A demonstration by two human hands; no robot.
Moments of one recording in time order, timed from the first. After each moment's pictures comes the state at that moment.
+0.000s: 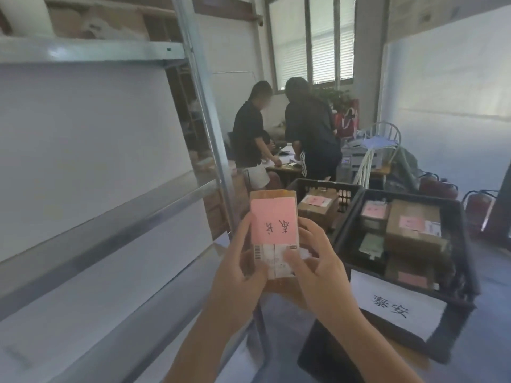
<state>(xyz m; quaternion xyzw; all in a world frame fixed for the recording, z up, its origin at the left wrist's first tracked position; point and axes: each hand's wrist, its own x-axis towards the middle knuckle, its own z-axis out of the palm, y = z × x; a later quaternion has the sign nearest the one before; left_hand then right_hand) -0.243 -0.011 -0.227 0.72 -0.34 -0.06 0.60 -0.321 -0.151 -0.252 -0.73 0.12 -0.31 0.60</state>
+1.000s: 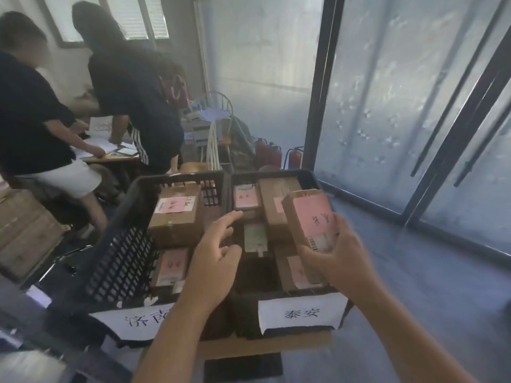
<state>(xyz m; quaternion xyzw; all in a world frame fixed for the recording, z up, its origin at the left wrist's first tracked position) -0.095 -0.293 -0.308 0.68 -0.50 -0.26 0.47 -0.319 -0.390 -0.329 -0.69 0.57 -0.31 0.31</state>
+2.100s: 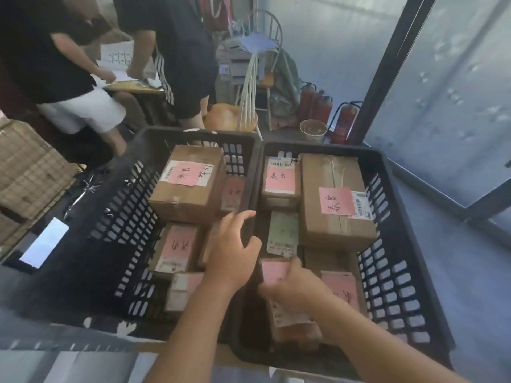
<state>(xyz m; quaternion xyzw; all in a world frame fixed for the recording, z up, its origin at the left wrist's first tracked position) -0.040 -0.437 -0.409 0.80 -0.39 -0.26 0.36 -0.177 -0.498 -0.447 -0.69 0.56 0.17 0.43</state>
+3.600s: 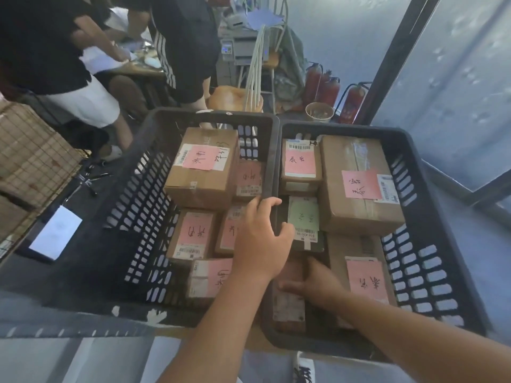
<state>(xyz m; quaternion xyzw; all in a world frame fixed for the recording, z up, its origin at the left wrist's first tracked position) -0.032 -0.437 -0.432 0.80 -0.43 -0.22 0.35 -0.185 -0.499 -0.540 -0.70 0.55 0.09 0.45</state>
